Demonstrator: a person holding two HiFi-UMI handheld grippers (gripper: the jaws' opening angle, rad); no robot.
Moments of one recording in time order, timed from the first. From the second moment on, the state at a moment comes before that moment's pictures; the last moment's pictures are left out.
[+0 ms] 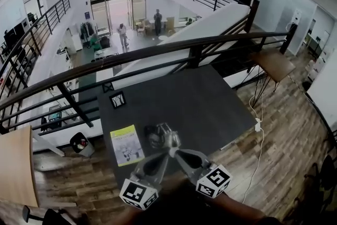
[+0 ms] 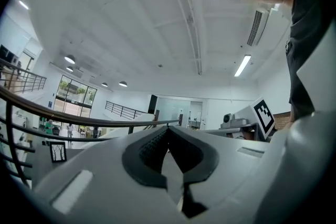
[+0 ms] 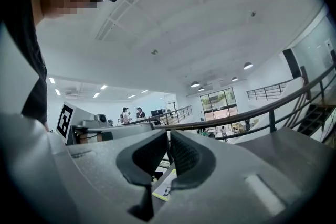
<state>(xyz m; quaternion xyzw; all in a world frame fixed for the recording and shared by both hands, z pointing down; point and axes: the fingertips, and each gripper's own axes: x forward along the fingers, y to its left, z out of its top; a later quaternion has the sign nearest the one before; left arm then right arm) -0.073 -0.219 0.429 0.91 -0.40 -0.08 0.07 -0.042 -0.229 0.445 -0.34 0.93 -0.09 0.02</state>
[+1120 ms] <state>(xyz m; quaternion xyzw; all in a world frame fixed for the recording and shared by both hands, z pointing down) -0.080 -0.311 0.478 0.88 -0.45 -0.05 0.15 -0.055 -0.323 0.529 -0.30 0.93 -0.18 -0.12</state>
